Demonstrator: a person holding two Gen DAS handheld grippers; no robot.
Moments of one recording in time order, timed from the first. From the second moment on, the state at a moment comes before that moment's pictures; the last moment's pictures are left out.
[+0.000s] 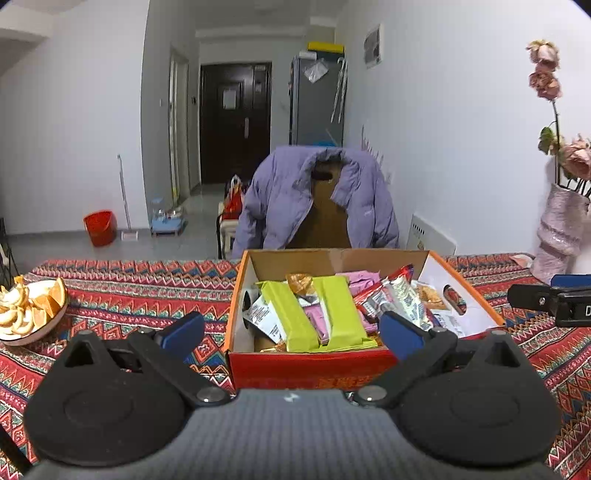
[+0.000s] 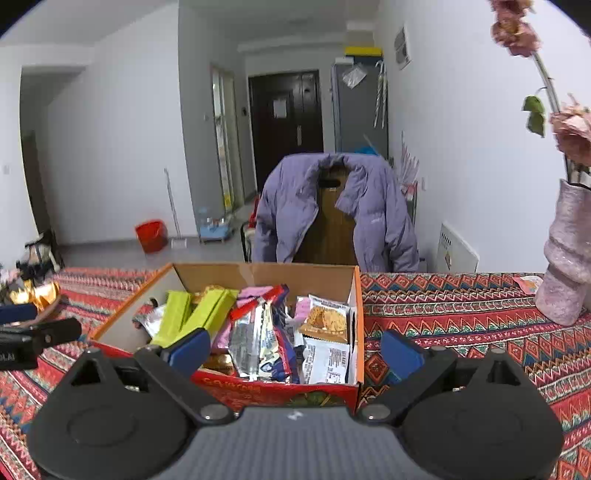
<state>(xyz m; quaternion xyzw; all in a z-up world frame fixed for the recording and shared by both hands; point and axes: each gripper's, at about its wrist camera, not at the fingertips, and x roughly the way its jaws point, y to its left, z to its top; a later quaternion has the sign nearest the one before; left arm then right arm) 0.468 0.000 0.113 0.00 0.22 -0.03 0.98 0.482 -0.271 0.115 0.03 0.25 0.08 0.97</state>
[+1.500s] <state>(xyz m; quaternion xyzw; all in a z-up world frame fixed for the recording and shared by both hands) 0.050 0.013 0.051 0.01 0.14 0.02 0.99 0.045 -0.223 0.044 0.01 0.14 0.10 0.99</state>
